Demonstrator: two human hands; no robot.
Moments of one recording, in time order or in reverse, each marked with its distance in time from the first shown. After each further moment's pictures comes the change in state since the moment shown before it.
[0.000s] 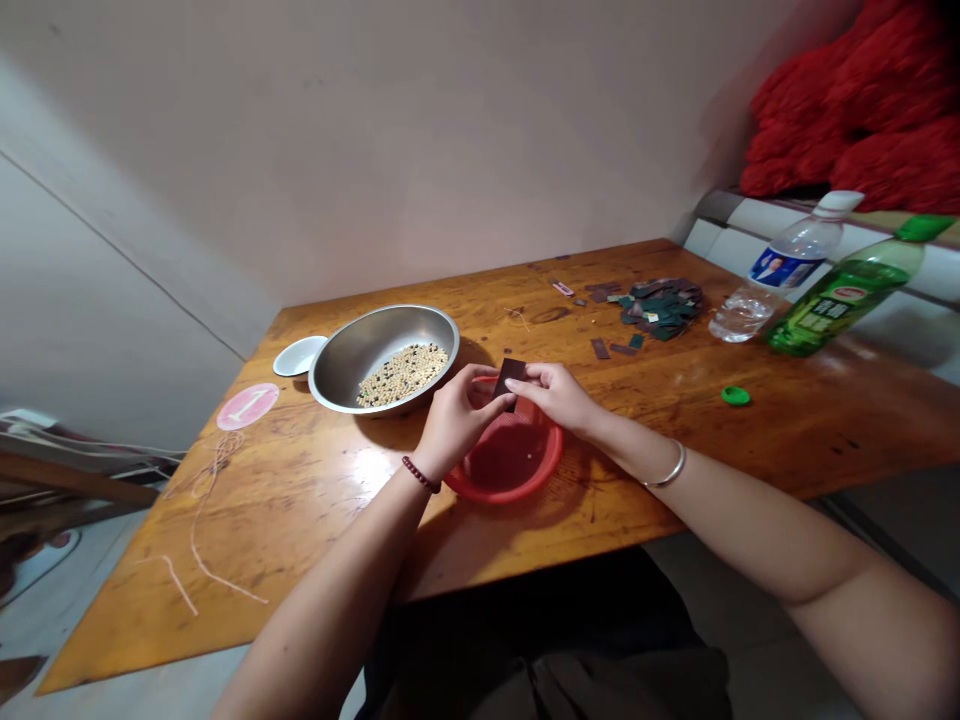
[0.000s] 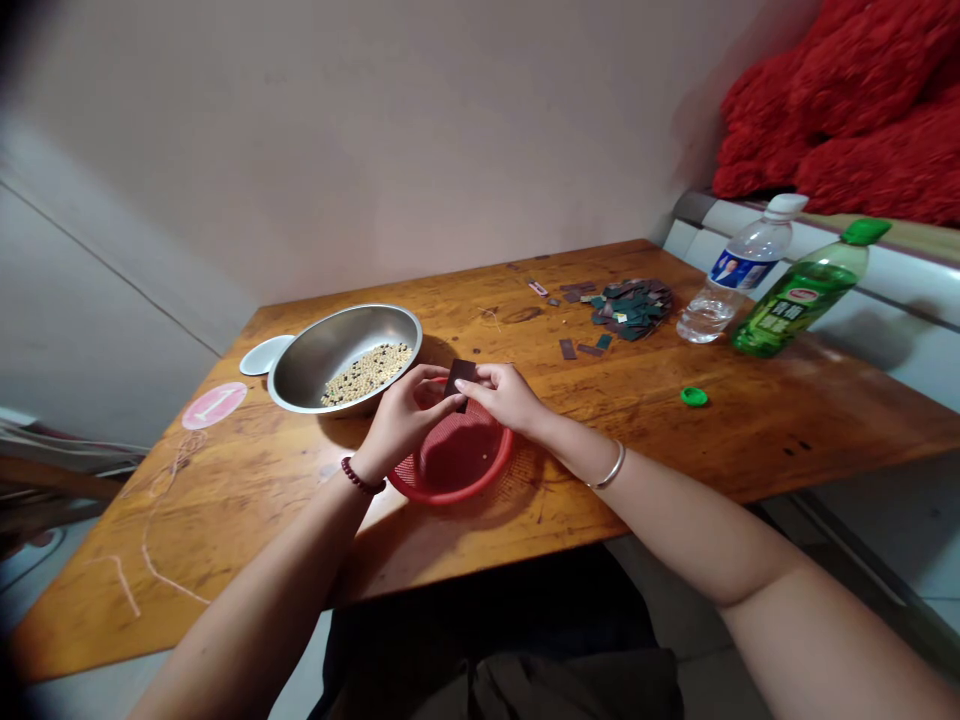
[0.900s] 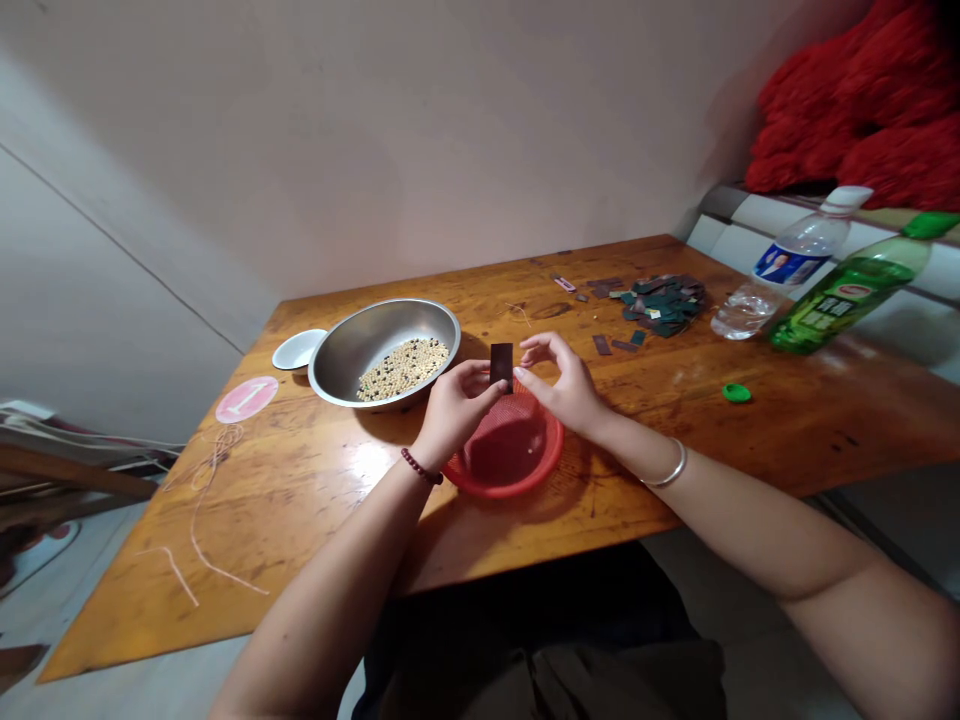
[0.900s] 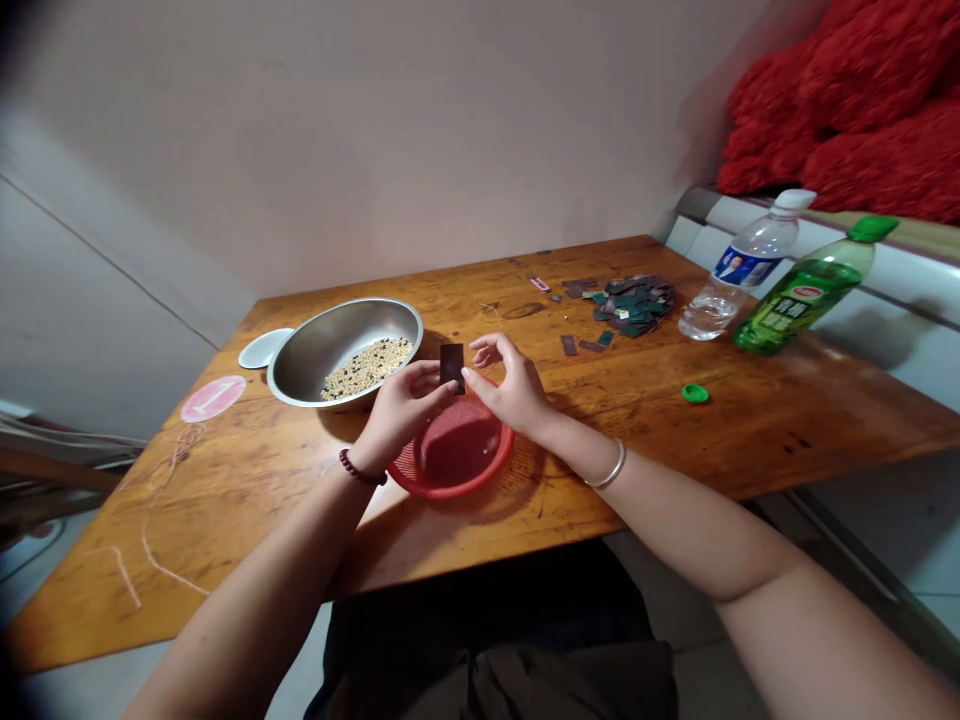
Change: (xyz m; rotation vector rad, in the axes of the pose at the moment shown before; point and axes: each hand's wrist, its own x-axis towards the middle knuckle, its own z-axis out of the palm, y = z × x) left_hand 0.004 0.001 0.001 -0.220 0.034 -0.143; right_hand -0.004 0.005 -0.005 -0.424 0.286 -0.430
